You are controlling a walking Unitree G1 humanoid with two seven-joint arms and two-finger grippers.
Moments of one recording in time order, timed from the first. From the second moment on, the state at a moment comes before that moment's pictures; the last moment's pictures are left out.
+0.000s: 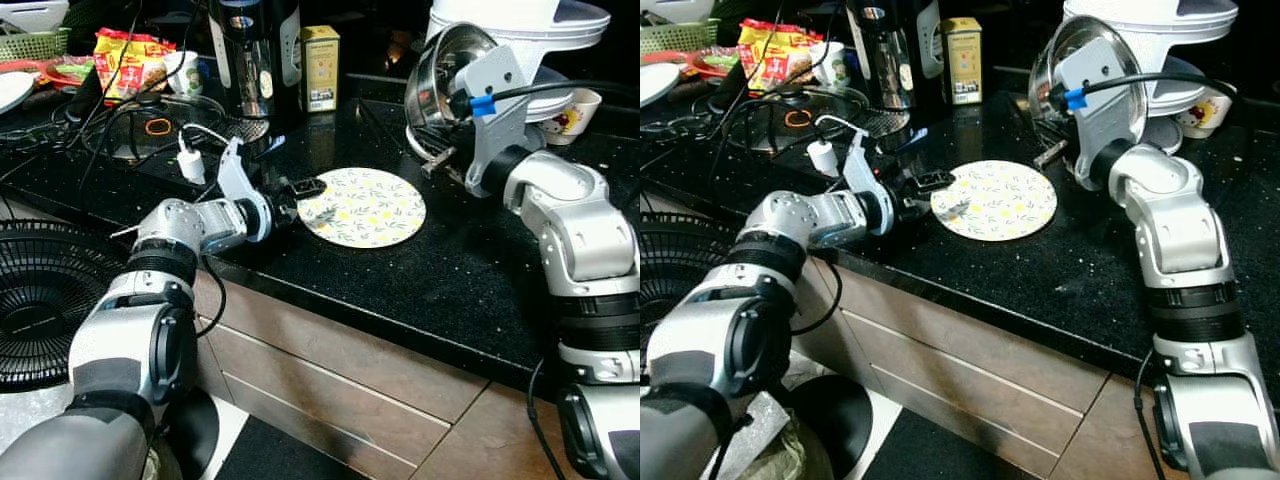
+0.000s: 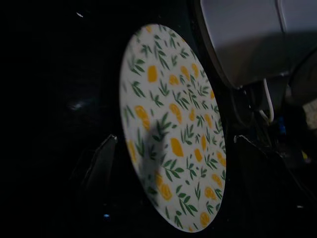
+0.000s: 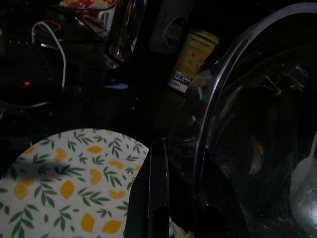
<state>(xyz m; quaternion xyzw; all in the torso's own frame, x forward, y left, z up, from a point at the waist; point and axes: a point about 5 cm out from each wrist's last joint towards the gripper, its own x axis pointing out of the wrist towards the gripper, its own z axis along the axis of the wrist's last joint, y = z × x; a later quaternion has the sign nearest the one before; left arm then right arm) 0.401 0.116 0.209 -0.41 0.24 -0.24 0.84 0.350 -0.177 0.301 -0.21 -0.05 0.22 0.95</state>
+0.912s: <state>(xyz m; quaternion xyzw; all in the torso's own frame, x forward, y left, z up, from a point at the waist) 0.400 0.121 0.209 -0.42 0.26 -0.23 0.84 0.342 -0.196 0.261 -0.30 0.14 0.24 0.91</state>
